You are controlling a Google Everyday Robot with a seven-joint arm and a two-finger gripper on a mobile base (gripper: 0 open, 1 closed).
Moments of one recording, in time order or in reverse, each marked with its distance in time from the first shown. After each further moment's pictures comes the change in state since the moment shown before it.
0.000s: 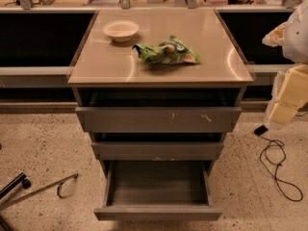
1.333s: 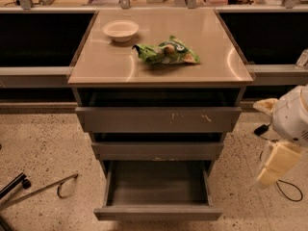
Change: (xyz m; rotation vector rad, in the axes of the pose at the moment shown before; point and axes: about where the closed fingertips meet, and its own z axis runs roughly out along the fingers) arm 0.044 0.069 0.112 -0.125 -0.130 0.079
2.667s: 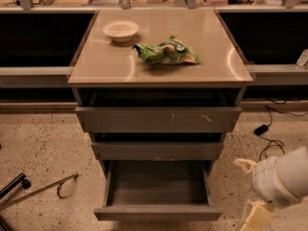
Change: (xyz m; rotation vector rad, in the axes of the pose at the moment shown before) arm 0.055 0.075 0.133 -0.167 -0.133 0.044
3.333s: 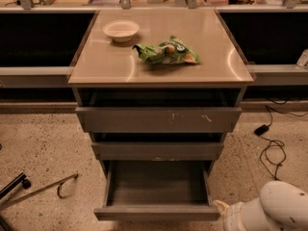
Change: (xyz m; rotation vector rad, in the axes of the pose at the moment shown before) arm 0.062 0.042 0.162 -0.094 -0.014 0.078
